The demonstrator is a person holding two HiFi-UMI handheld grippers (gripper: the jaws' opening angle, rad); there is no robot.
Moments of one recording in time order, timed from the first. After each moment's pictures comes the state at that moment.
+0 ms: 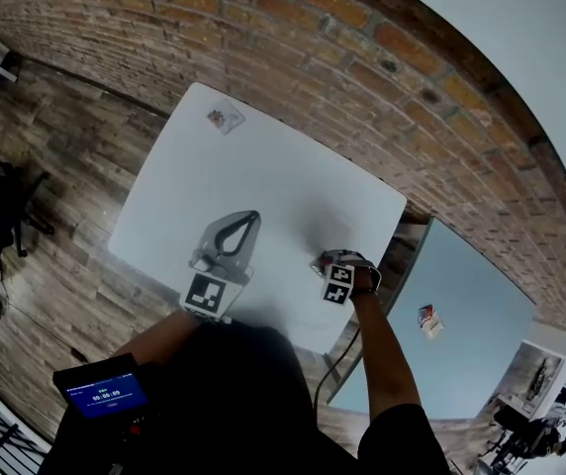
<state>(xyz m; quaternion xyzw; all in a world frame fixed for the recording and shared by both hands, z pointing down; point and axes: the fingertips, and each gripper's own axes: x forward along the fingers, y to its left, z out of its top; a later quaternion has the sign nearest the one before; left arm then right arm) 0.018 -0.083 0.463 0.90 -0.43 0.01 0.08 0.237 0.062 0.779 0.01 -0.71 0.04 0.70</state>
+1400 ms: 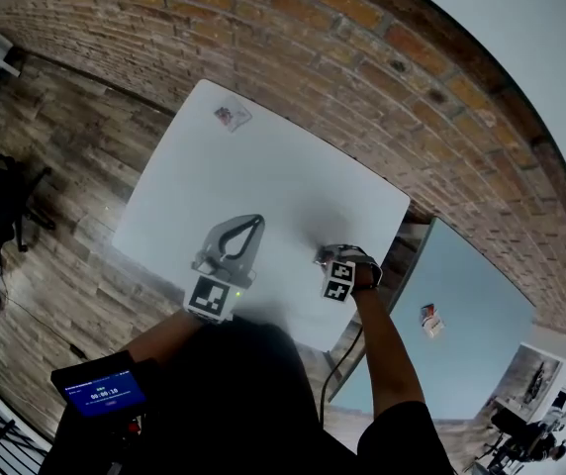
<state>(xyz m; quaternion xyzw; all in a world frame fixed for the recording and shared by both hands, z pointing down) 0.016 -0.067 0.465 0.90 -0.43 0.02 0.07 0.223 0.049 0.771 0.02 -0.71 0.00 0.70</state>
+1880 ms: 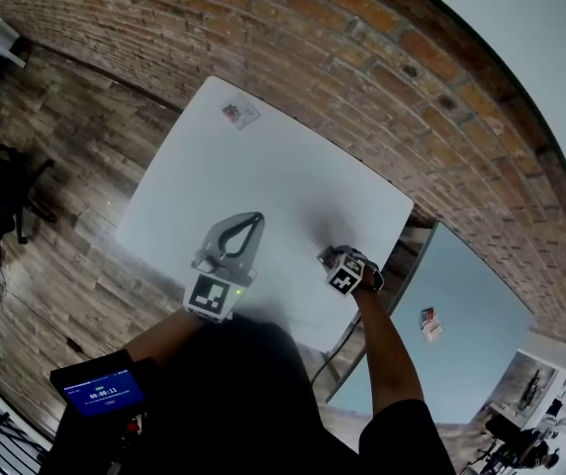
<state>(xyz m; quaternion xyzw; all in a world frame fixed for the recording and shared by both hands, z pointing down) 0.006 -0.070 0.469 0.89 -0.45 0.02 0.08 0.239 0.042 0.790 0.13 -0.72 0.16 0.67</state>
